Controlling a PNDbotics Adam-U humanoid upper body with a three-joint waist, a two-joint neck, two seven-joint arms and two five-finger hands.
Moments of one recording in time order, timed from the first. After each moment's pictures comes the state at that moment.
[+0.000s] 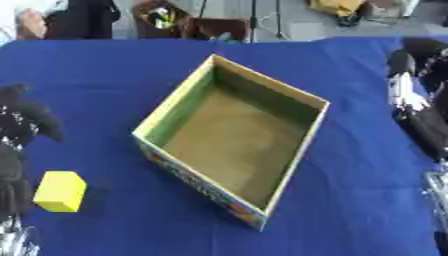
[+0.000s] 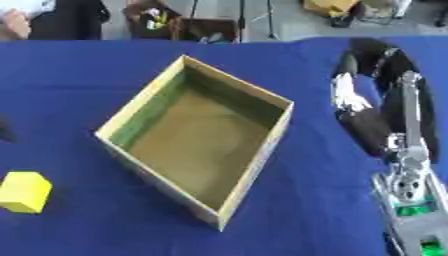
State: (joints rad) left arm -0.28 0.11 -0.02 -1.98 -0.06 -0.14 0.19; right arm -0.35 -0.29 -0.02 -1.99 0.25 -0.03 -0.26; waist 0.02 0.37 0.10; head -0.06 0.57
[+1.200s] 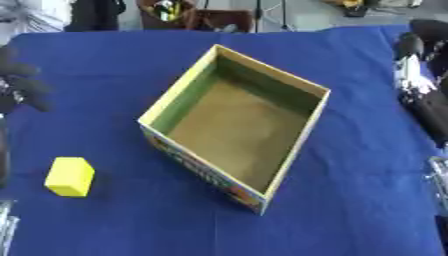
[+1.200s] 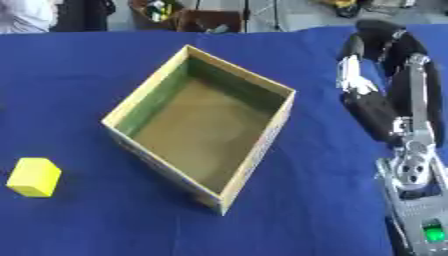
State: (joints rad) left arm -0.30 0.47 -0.01 -1.98 -0.30 -0.13 0.11; right arm -0.34 -0.29 -0.02 -1.99 0.24 -0.02 -0.25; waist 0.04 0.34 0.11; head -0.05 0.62
